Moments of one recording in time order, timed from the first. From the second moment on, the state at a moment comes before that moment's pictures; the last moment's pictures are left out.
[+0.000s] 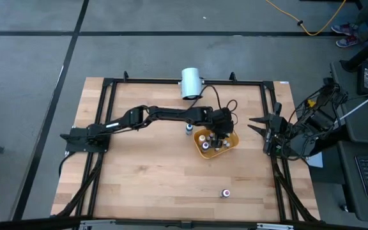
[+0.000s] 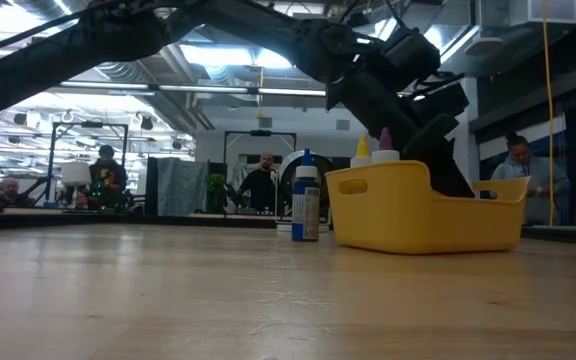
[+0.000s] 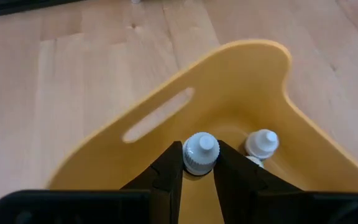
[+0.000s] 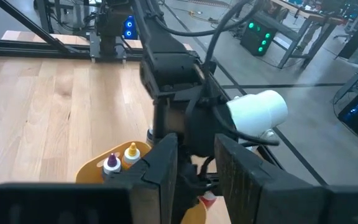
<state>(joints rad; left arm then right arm) 0.11 2.56 2.26 -0.51 0.18 0.25 0.80 0.78 1.01 -0.97 1.07 0.49</state>
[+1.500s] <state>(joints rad) 0.07 2.57 2.30 -0.56 0.15 0.29 0.80 0.78 1.01 -1.01 1.07 0.49</state>
